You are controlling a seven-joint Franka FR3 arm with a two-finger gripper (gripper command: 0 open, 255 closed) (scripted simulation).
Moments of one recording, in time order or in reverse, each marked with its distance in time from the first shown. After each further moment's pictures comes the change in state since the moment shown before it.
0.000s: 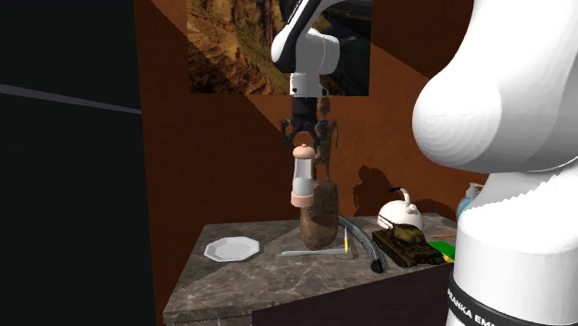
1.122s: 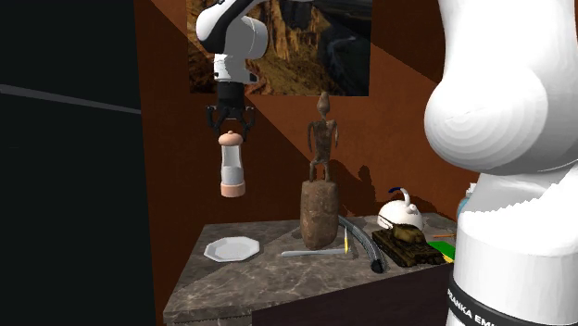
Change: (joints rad) arm 0.218 0.266 0.141 0.447 -0.095 -0.198 0.380
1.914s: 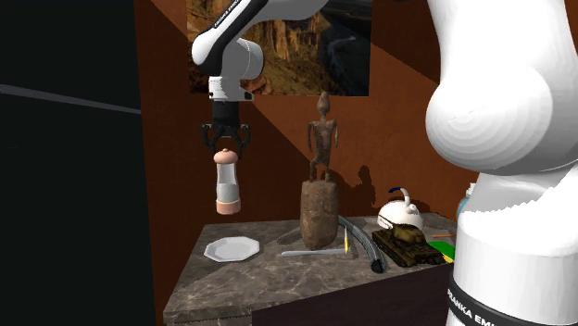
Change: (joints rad) arm 0.021 0.067 0.000 -0.041 -0.025 0.105 0.038
